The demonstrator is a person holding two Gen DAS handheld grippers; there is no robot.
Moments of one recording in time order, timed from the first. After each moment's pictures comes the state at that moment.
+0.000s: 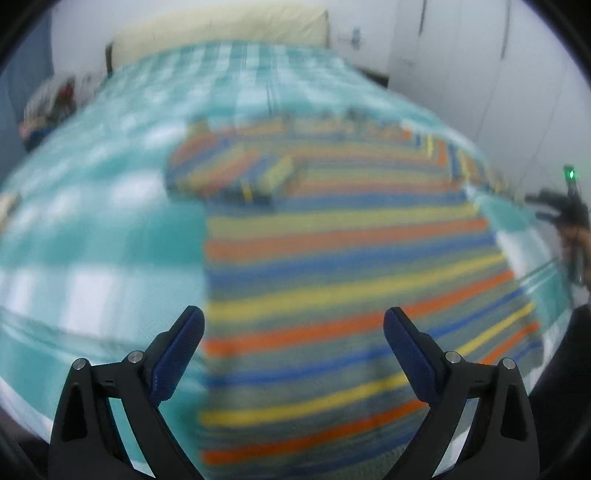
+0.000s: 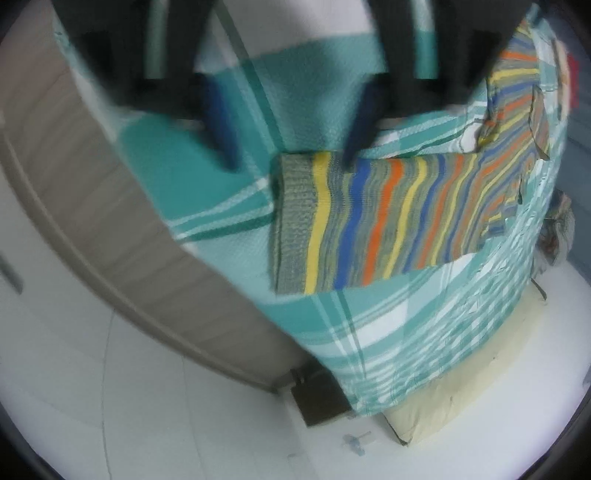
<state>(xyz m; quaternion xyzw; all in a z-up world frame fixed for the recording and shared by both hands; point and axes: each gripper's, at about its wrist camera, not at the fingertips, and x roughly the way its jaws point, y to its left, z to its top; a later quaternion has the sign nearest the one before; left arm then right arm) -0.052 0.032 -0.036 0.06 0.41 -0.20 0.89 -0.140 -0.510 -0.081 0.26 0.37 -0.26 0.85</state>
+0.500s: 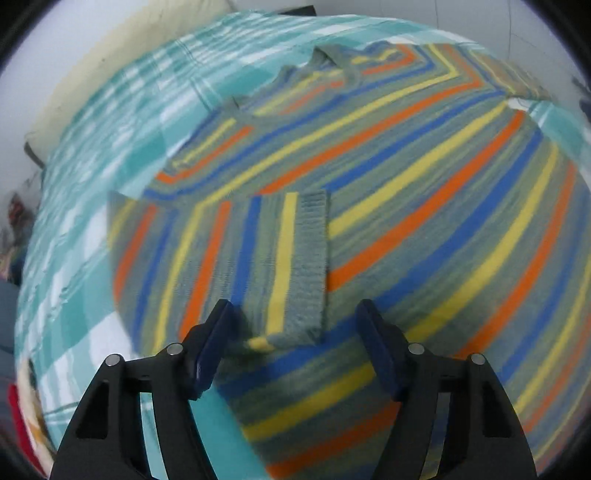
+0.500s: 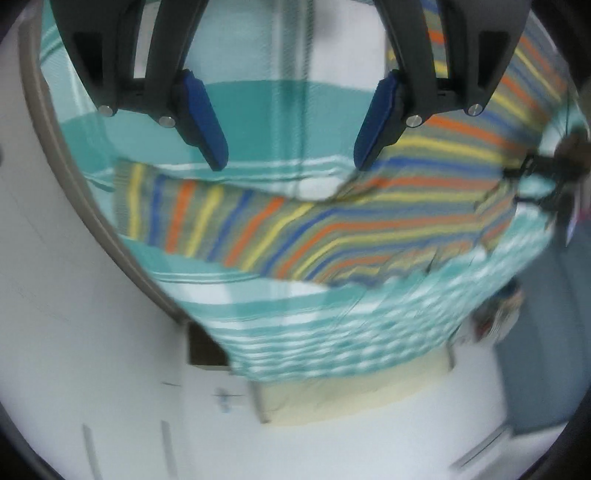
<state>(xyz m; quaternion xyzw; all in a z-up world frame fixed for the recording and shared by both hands) 0.100 -0.050 -0.104 0.29 0.45 -0.26 0.80 -0.122 -0.339 -0.051 0.09 0.33 -0.10 0.93</state>
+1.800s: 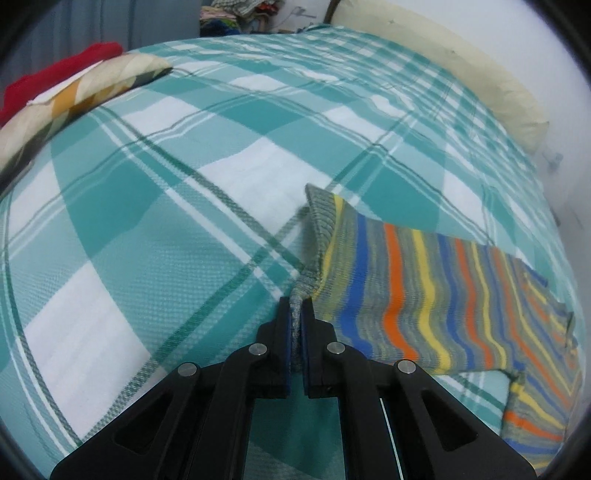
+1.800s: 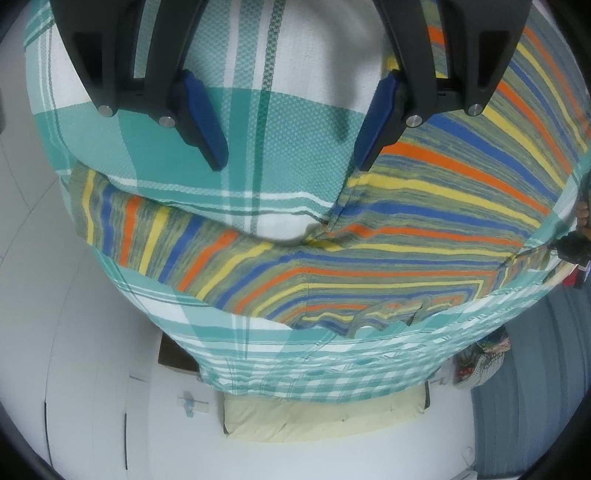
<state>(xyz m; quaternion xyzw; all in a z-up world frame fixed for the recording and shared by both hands) 0.146 0.250 -0.114 -0.19 0.45 0.11 0.87 -0.098 -0.313 -0.089 0.04 0.36 -0.08 0.93</state>
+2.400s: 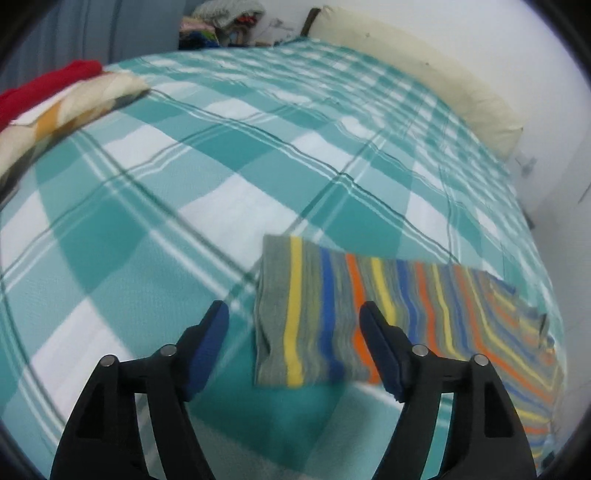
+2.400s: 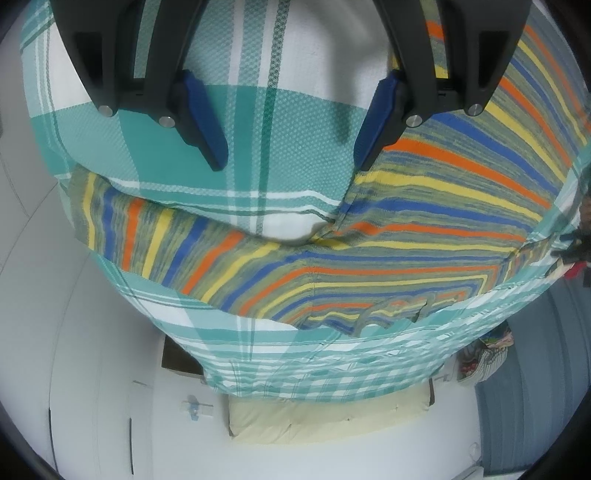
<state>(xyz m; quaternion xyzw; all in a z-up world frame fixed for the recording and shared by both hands) 0.157 0.257 -0.087 -0.19 0.43 0.05 0.88 -0.098 -0.315 -0.091 0.05 0.36 -0.09 0.93</state>
